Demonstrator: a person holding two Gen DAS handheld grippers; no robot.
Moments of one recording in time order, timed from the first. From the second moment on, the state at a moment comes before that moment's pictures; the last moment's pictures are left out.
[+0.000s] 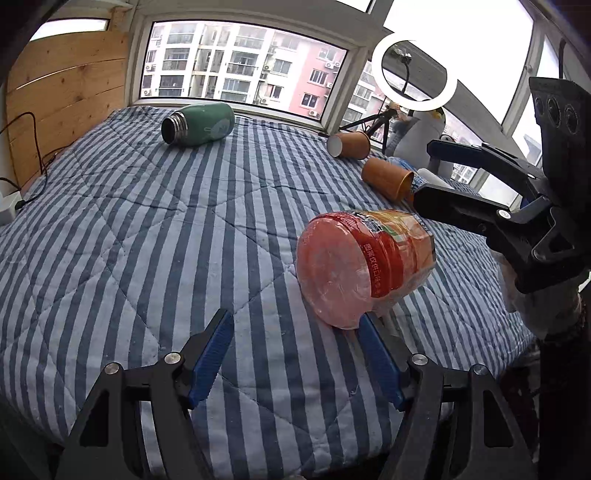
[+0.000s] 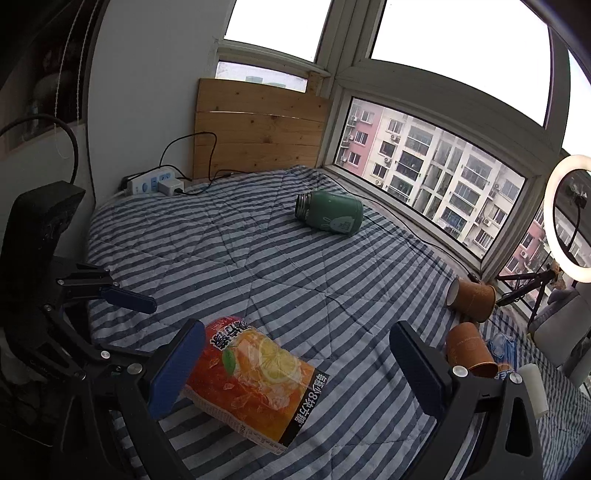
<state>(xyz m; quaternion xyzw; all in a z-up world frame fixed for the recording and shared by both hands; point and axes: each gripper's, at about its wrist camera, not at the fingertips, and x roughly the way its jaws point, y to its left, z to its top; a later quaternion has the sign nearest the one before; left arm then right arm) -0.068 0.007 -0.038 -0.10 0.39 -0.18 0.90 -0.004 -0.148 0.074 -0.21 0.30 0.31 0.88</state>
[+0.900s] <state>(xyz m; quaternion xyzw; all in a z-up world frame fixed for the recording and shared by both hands) -0.053 -0.042 -0.055 -0.12 0.38 -0.16 0.90 0.066 -0.112 0.032 -0.16 0.50 0.43 0.73</state>
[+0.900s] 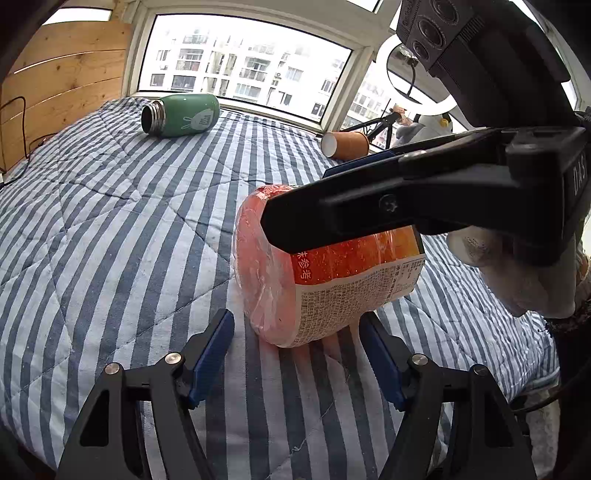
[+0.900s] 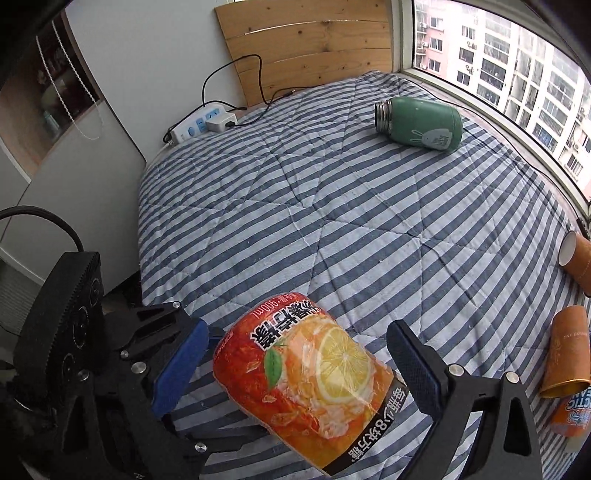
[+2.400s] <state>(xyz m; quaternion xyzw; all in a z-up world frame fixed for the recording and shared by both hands) 0.061 -0.022 -0.038 -0.21 0.43 -0.26 0.84 0.118 -0.156 0.014 -0.03 0.50 0.39 0.77</state>
